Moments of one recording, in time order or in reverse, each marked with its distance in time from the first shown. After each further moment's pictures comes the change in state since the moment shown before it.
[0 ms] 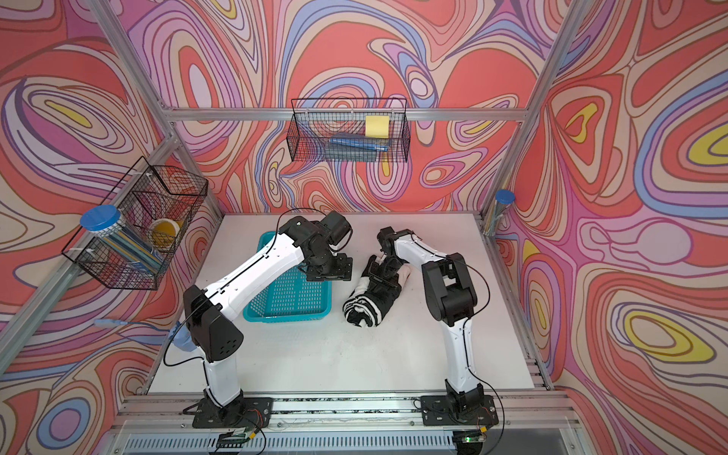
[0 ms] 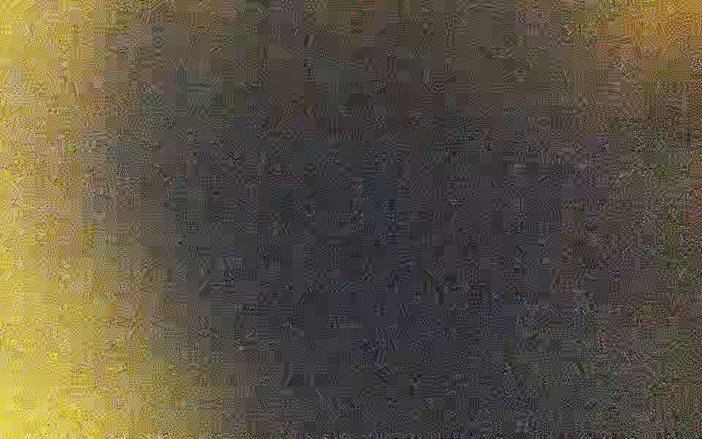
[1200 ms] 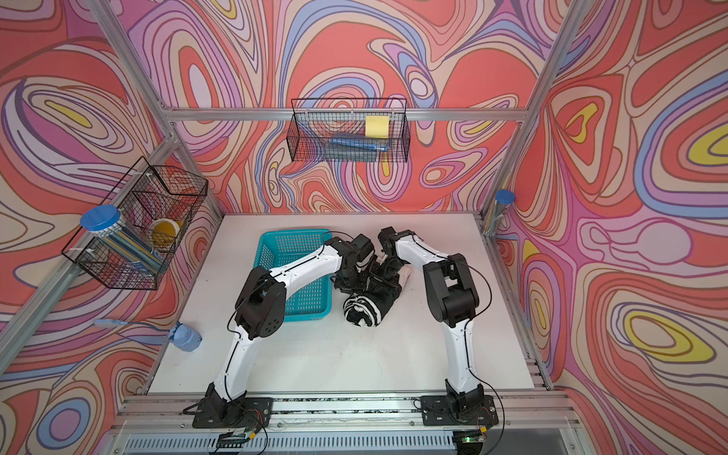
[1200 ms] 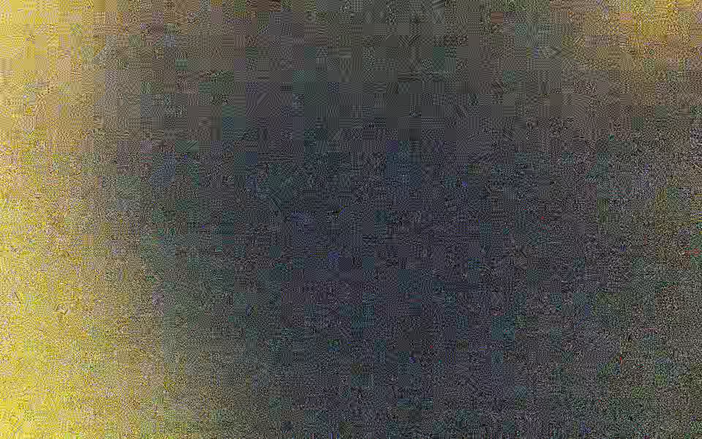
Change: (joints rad) left arm -0.001 0.362 -0.046 0.299 0.087 0.047; right arm -0.005 -0.023 -0.030 0.031 -0.001 0.030
